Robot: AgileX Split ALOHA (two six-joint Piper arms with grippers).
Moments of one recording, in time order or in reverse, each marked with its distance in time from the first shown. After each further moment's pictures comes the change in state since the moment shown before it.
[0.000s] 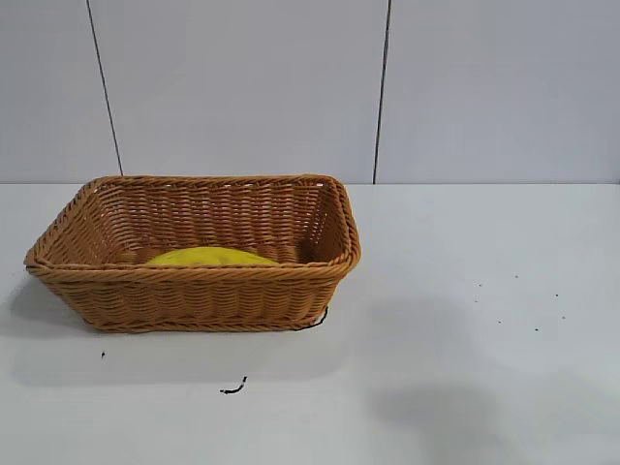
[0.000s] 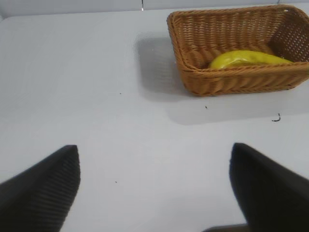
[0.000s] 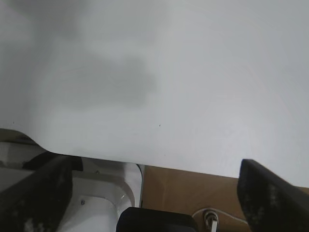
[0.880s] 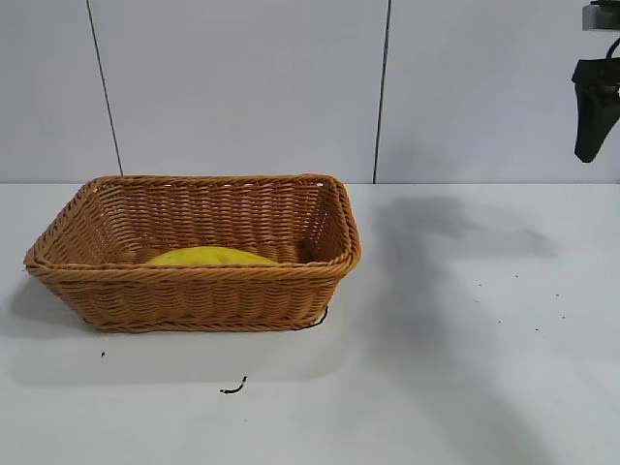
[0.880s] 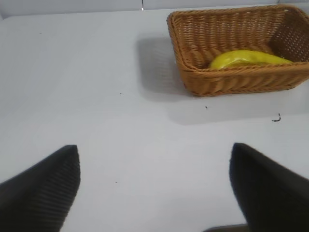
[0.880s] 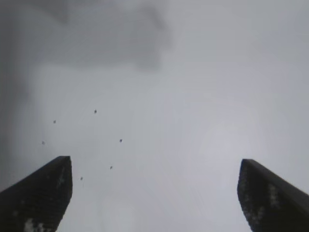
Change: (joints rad) left arm 0.000 0.000 0.000 0.000 0.000 0.000; right arm 0.000 1.358 -0.810 -0.002 0.064 0.024
